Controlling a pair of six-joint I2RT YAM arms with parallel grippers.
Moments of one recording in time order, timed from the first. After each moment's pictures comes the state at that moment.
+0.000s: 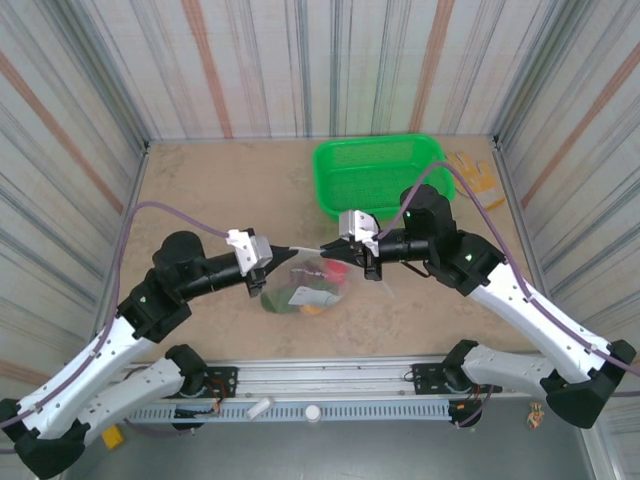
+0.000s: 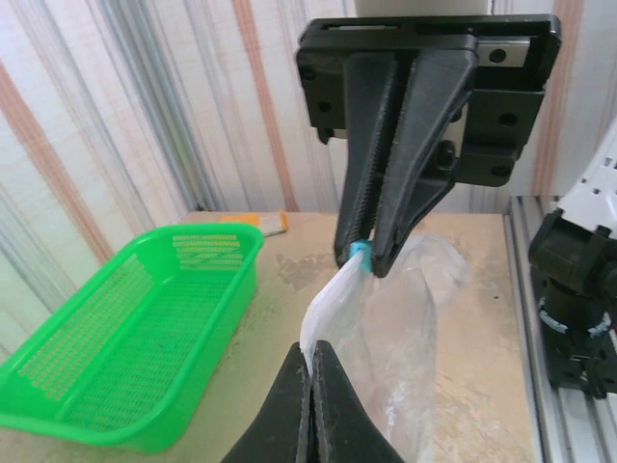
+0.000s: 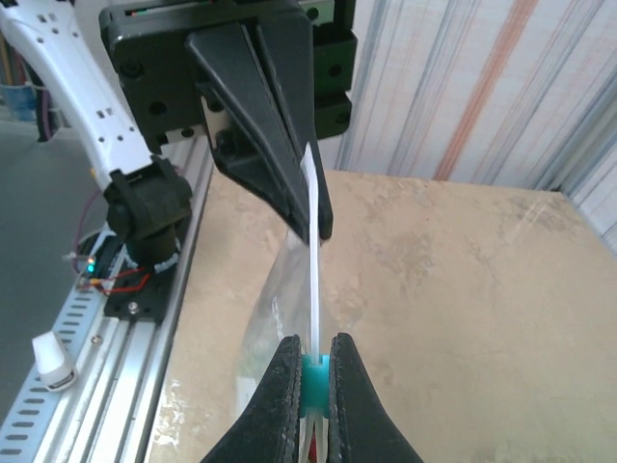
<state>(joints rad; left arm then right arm) -0.74 0.70 0.82 -0.21 0.42 0.26 0.76 1.04 1.13 -0.47 -0.65 -0.43</state>
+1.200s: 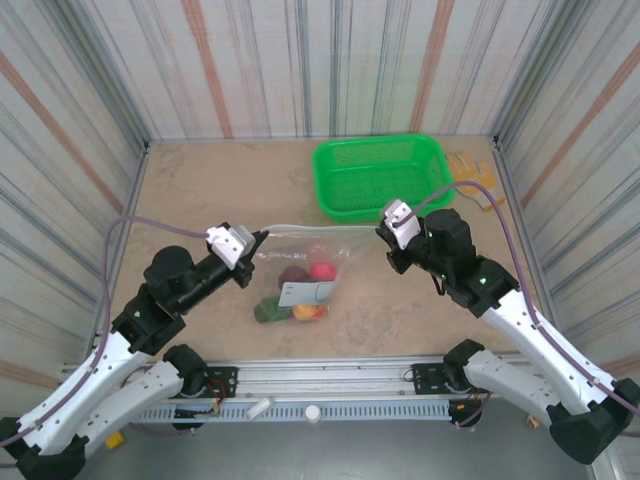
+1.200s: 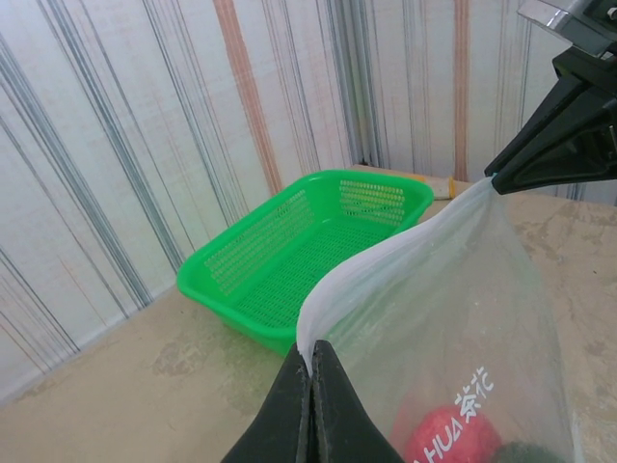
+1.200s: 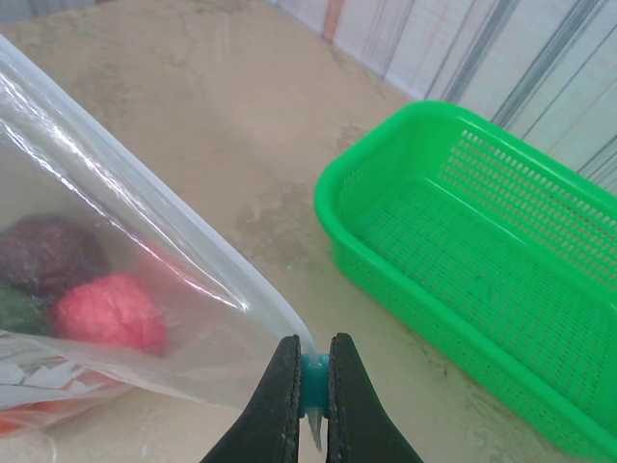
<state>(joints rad) -0.70 0.59 0.71 -0.19 0.05 0.21 0.60 0.85 0.86 -0.46 -0.04 -0.24</state>
